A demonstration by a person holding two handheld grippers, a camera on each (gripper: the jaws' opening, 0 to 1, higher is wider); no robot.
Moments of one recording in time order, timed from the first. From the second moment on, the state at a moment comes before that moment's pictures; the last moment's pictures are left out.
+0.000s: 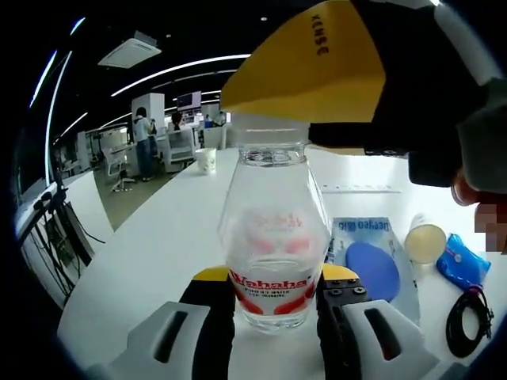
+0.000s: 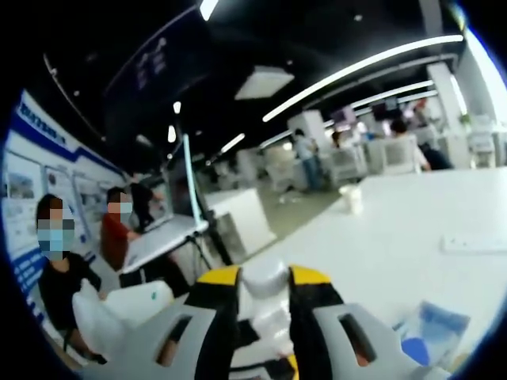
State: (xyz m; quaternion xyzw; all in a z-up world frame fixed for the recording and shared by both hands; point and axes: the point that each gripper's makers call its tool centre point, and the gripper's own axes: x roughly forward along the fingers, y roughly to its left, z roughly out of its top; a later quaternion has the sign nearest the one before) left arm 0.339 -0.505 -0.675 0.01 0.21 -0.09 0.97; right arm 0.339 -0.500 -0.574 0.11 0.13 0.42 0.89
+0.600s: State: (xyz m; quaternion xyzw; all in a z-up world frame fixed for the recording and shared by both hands) left arm 0.338 -0.506 -0.677 0.01 0.21 -0.09 0.97; right arm 0.340 -0.501 -0.570 0.11 0.13 0.41 0.90
